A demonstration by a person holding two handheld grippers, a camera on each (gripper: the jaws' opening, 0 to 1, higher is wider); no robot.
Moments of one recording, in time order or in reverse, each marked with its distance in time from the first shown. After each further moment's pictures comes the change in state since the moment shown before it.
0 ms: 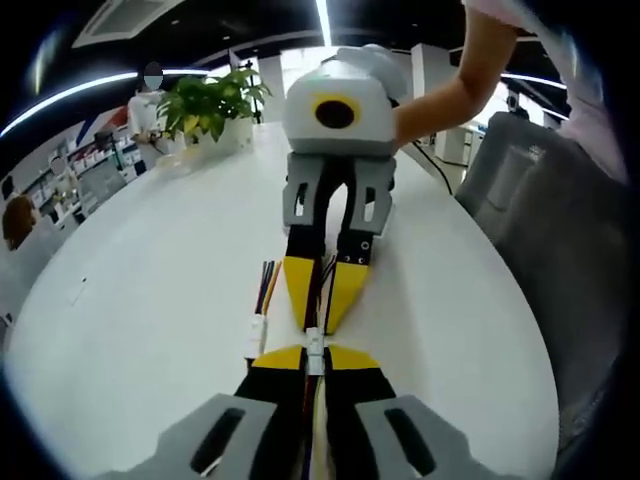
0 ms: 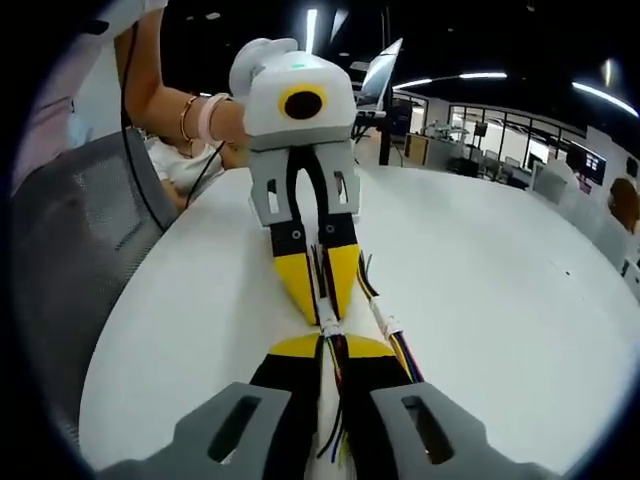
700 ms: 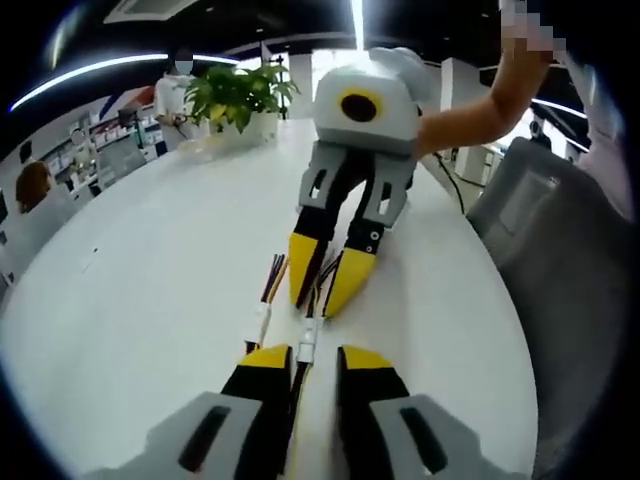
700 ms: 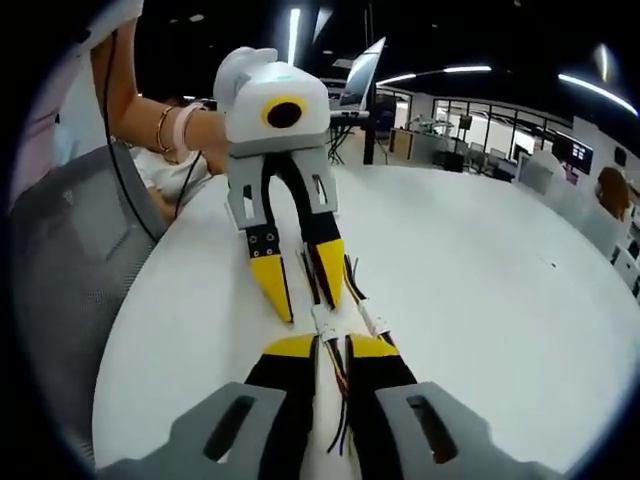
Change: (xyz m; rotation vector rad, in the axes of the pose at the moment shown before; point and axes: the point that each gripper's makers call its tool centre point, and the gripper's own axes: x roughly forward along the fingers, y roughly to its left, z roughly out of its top) left arm -0.011 0.001 -0.001 -0.120 -0.007 0.058; right arm -0.011 -0.004 0.007 0.037 0.010 -0.054
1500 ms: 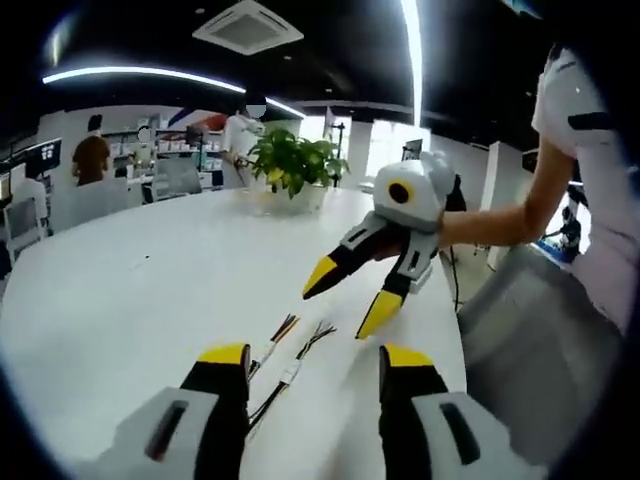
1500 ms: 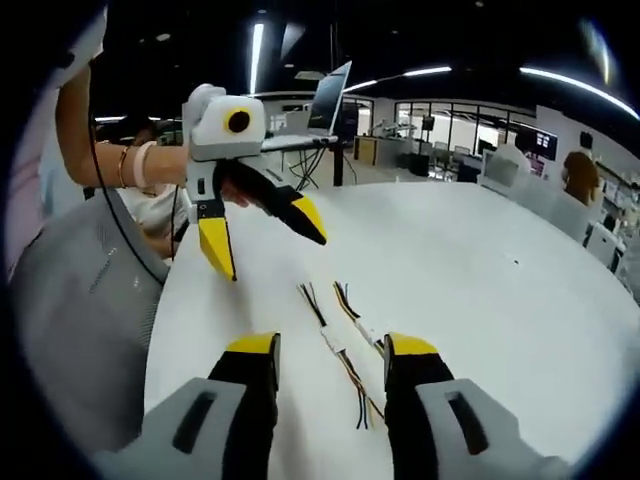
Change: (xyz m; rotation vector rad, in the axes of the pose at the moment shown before) left arm -0.081 -0.018 0.048 -0.219 -0.285 0.184; right arm -0.054 0.015 0.037 0.107 -0.054 -0.137
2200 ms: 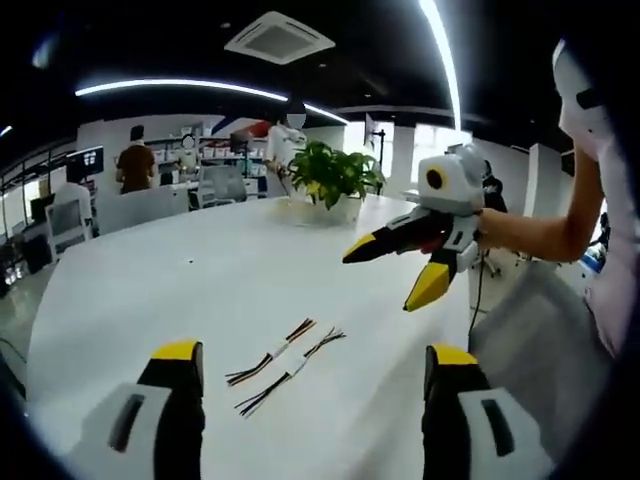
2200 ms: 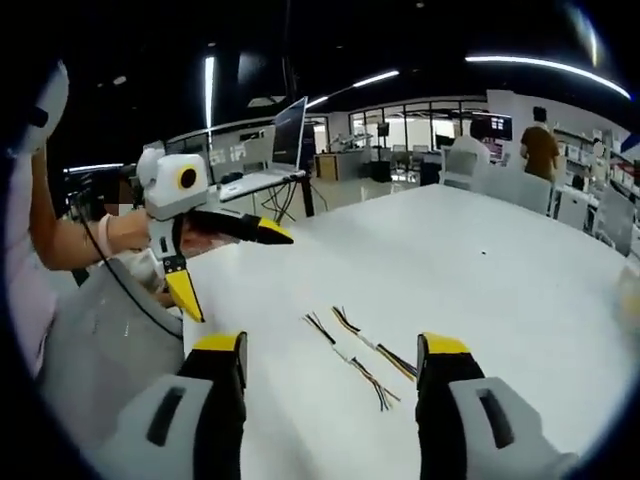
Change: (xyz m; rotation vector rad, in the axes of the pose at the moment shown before) left arm -0.035 -0.019 0.017 -0.064 -0.030 0.193; right arm -0.046 0.013 0.034 0.175 -0.092 -0.113
